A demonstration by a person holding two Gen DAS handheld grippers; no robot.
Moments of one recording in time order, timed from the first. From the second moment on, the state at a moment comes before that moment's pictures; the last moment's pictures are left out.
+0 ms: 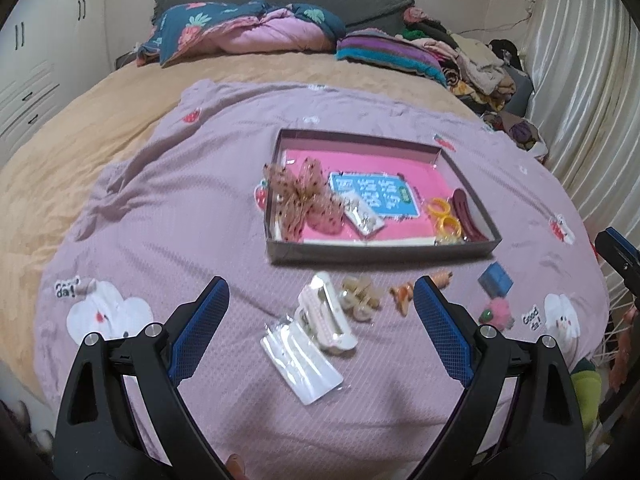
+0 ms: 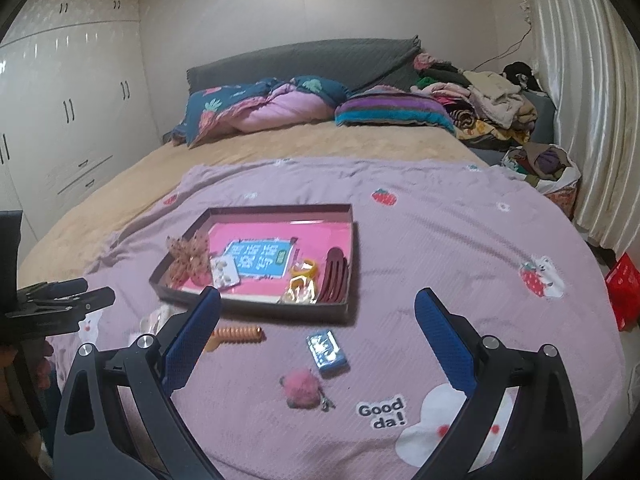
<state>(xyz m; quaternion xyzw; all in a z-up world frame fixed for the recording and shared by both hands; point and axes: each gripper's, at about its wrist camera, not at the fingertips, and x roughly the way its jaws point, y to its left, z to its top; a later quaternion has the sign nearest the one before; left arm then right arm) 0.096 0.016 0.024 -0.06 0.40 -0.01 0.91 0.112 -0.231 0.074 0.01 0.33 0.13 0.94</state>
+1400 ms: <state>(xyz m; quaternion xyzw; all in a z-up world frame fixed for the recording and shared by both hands) 0.119 0.028 -0.061 -0.08 0.49 -0.04 0.87 0.142 -0.152 -0.024 -0.07 0.44 0.18 0.88</state>
